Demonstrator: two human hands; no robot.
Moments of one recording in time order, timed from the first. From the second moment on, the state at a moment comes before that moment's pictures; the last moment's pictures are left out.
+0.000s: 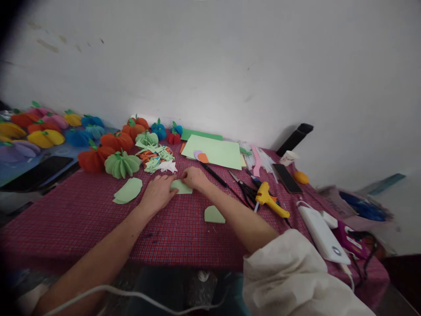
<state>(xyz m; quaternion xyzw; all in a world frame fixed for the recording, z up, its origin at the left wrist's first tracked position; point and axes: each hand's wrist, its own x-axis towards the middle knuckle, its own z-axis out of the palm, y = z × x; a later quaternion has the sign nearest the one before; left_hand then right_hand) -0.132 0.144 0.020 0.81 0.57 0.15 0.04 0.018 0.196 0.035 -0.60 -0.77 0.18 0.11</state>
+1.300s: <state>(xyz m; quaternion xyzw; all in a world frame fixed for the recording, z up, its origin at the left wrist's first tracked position) -0.132 0.152 0.032 0.67 0.40 0.41 0.48 0.055 0.148 0.060 -0.58 -0.51 0.49 0.41</state>
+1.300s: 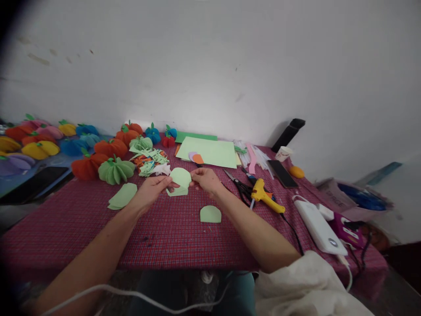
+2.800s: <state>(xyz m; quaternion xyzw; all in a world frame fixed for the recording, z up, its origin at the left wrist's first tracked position) -0.119 0.149 0.029 0.67 0.38 0.45 0.46 0.033 0.132 0.045 -0.45 -0.58 0.54 0.42</state>
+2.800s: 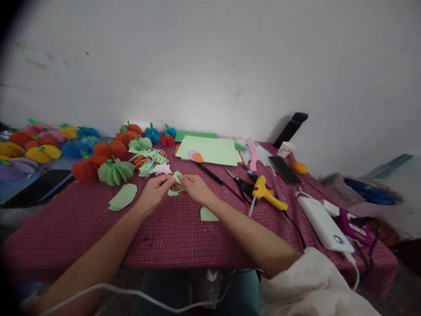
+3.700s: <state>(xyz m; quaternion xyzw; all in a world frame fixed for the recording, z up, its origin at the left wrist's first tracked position) -0.069 0.108 0.054 0.61 0.40 0.30 0.62 0.119 0.052 0.055 -0.45 -0.82 0.03 0.37</state>
